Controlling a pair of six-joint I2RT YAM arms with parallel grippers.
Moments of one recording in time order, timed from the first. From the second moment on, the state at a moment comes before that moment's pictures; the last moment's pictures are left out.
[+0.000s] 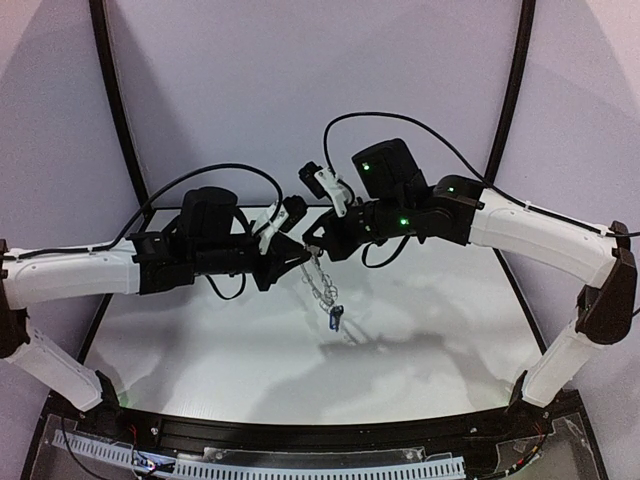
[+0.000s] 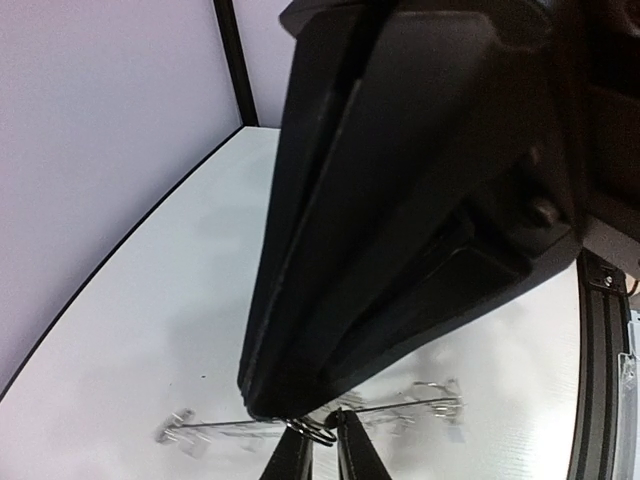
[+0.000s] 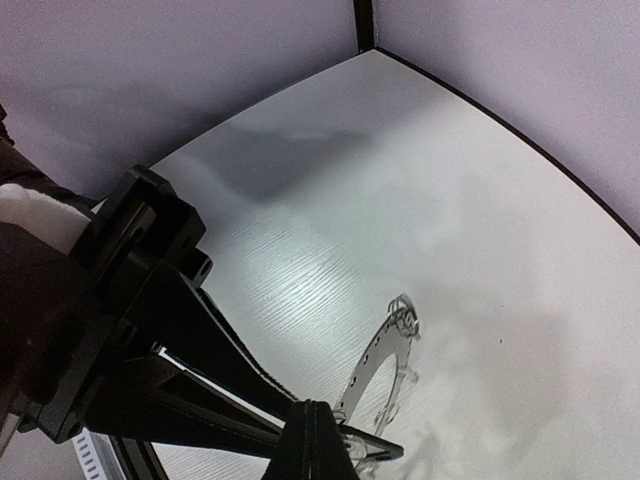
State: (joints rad) left arm -0.91 1.42 1.07 0.00 0.16 0.19; right arm 0.99 1.60 1.54 -0.49 -0.08 0.11
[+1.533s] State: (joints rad) left arm -0.91 1.25 0.86 0.31 0.34 0.21; right arm 0.84 1.59 1.40 -0.47 -0.50 0.14
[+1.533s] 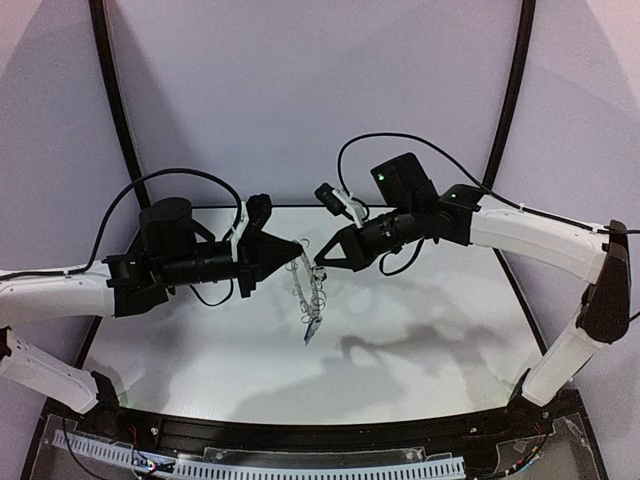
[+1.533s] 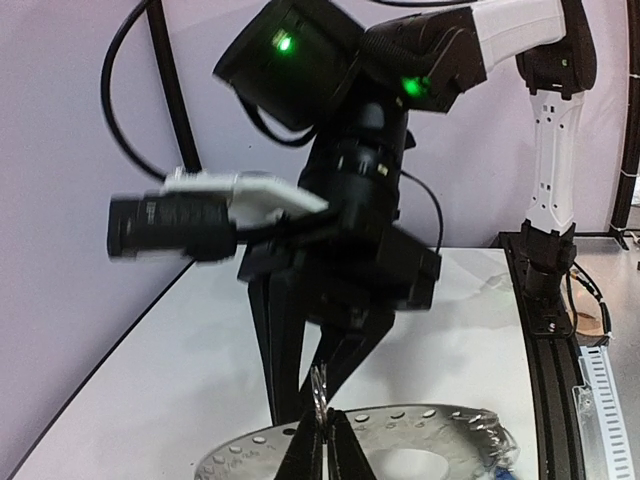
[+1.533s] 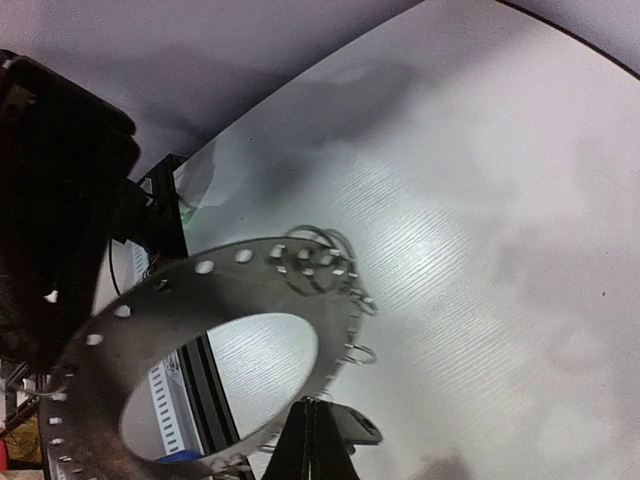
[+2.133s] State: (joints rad) left arm -0.91 1.25 0.86 0.21 0.33 0.26; right arm 0.84 1.54 1.41 -0.43 -0.70 0.18
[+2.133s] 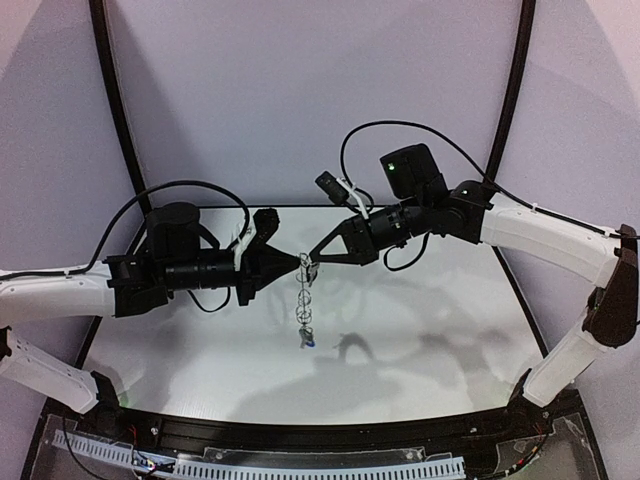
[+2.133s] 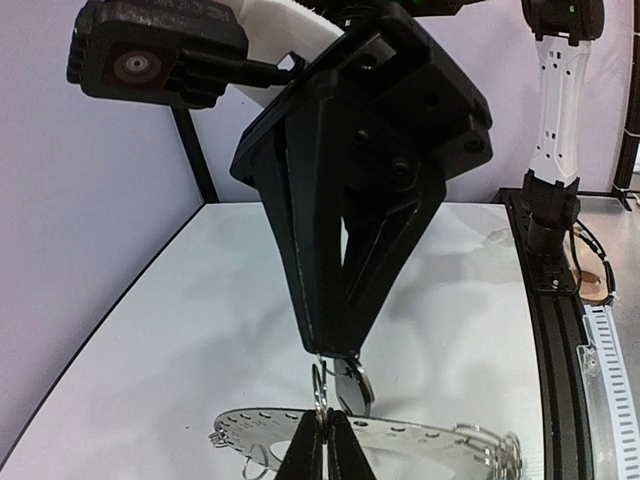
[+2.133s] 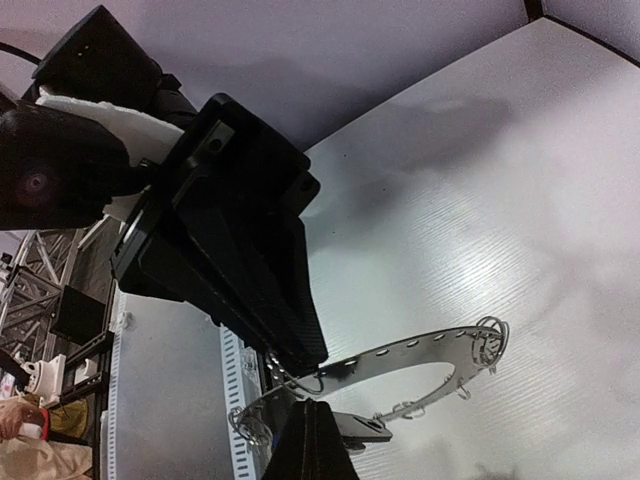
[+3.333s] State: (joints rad) left arm -0.91 1.36 1.01 0.01 0.16 0.11; right arm 0.87 1.65 1.58 -0.53 -0.54 0.04
